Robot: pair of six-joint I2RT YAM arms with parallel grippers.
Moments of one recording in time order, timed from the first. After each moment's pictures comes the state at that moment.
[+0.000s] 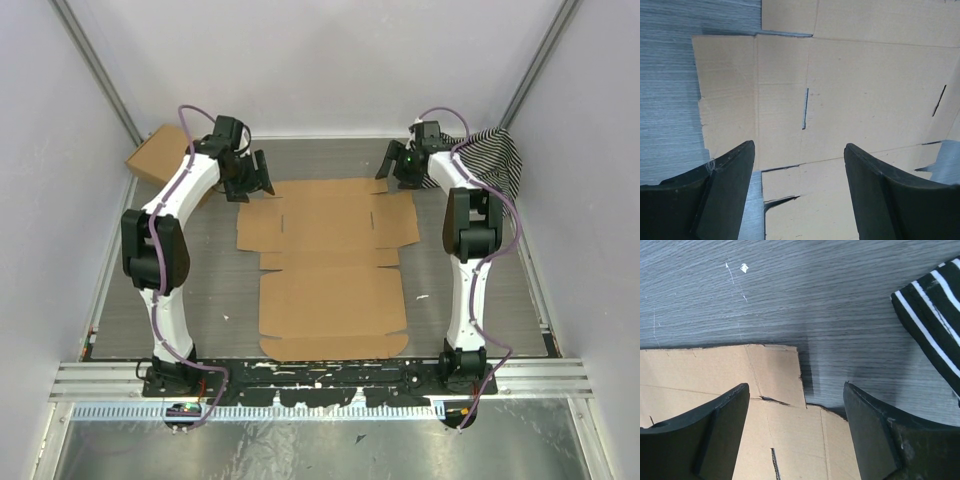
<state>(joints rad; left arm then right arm) -0.25 2.00 1.78 -0.81 0.16 -0.46 0.06 2.33 1.92 -0.50 -0.29 0.36</state>
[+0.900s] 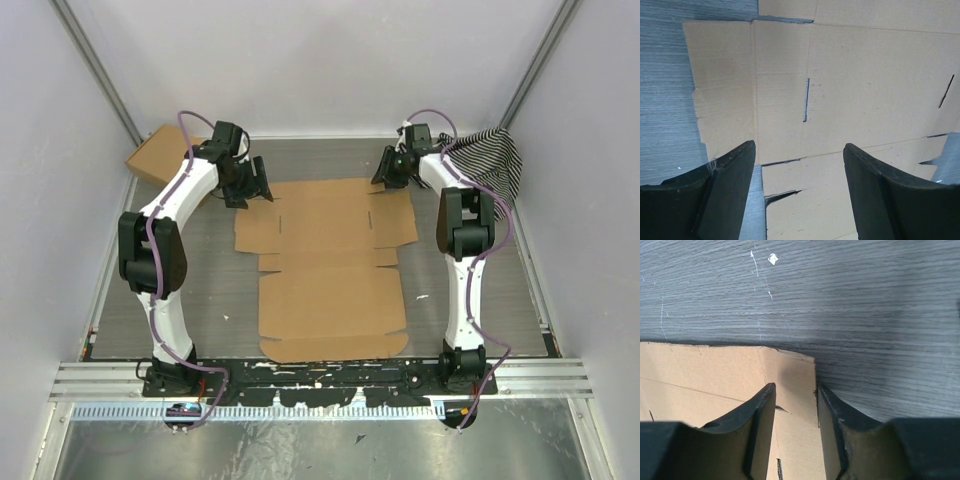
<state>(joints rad) -0.25 1.96 1.70 -0.81 0.17 -0.46 0.10 2.38 1.94 -0.46 -0.34 0.35</state>
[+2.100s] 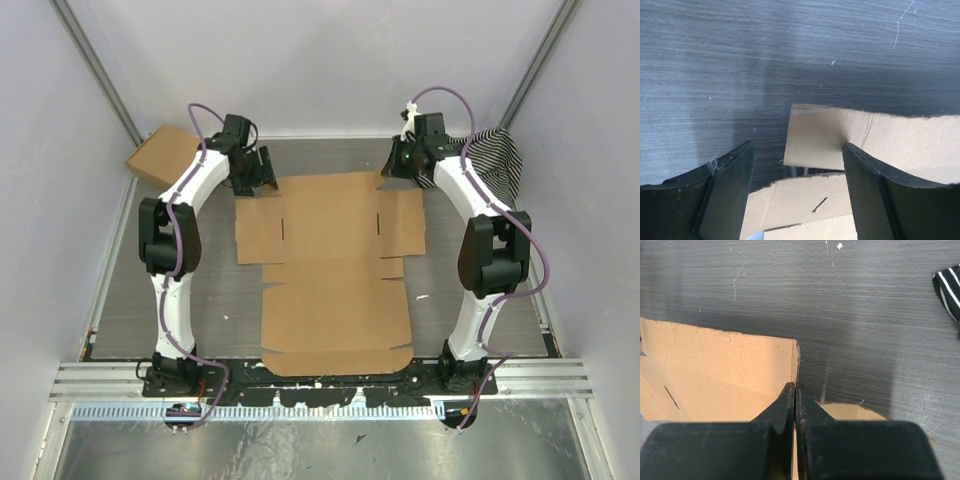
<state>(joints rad) -0.25 2.17 1.91 -0.77 0.13 -0.48 0.14 1.90 1.64 -0.47 -0.27 0.24</state>
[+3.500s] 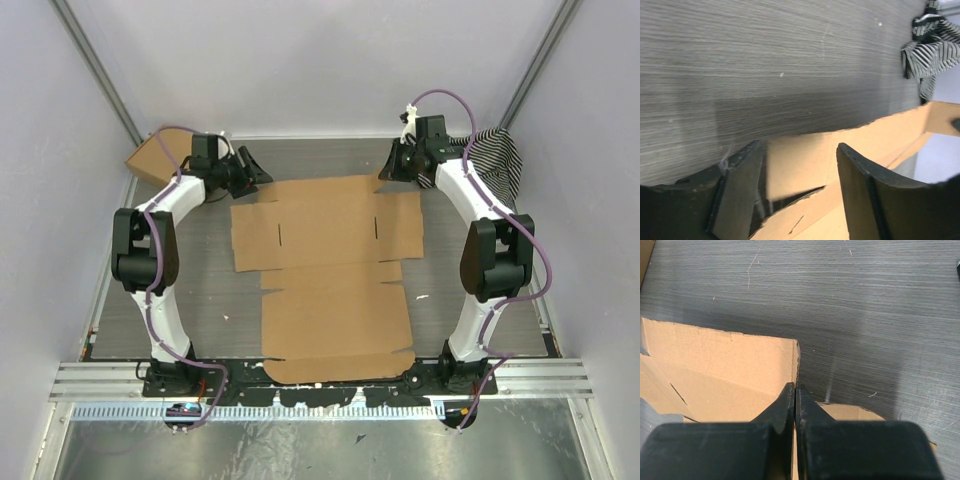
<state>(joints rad) -0.12 1.97 1.44 -0.15 0.50 -0.65 0.15 1.87 1.59 -0.47 -0.33 0.25</state>
